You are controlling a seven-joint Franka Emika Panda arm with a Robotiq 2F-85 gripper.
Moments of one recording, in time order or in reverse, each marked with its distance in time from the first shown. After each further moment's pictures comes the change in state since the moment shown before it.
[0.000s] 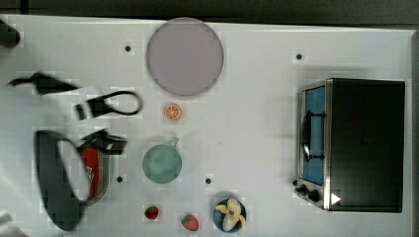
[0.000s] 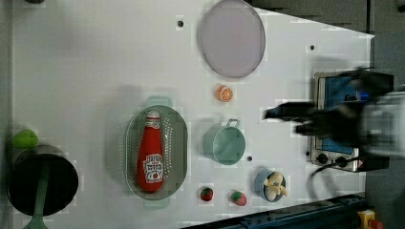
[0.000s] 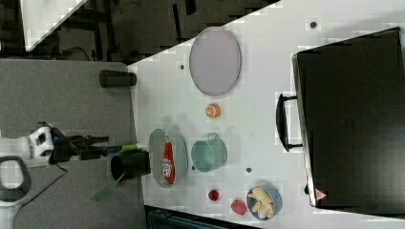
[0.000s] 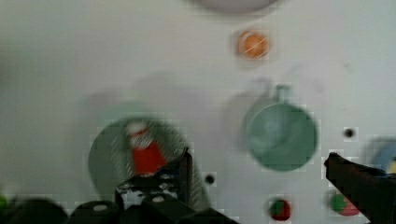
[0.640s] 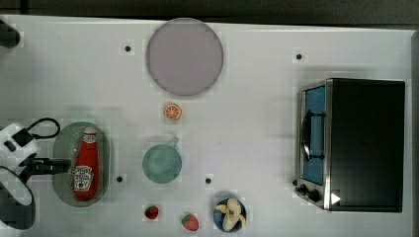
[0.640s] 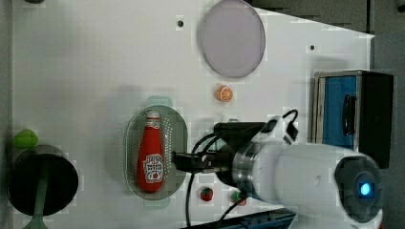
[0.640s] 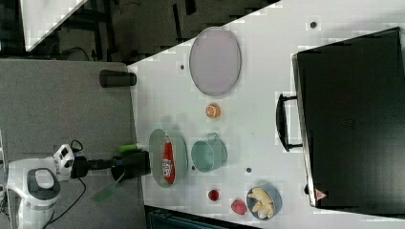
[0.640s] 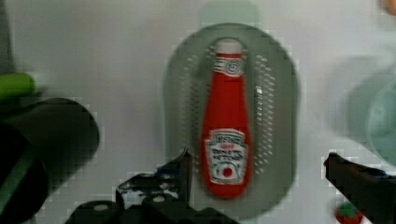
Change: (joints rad) arm 0.072 0.162 0.215 -0.097 -0.074 0.246 0.001
